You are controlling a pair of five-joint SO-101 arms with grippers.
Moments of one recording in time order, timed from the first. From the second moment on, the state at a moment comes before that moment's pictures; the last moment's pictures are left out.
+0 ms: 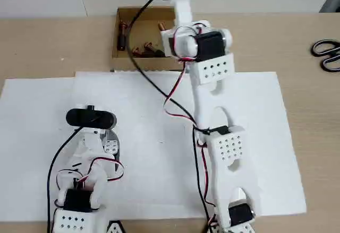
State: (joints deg) left arm 1.8 -92.6 93.0 50.7 5.7; right arm -19.8 50.3 -93.9 97.5 -2.2
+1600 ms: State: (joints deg) left arm 2.1 -92.6 93.0 50.6 5.7; right arm -4.5 -80.9 75.4 59.2 2.3
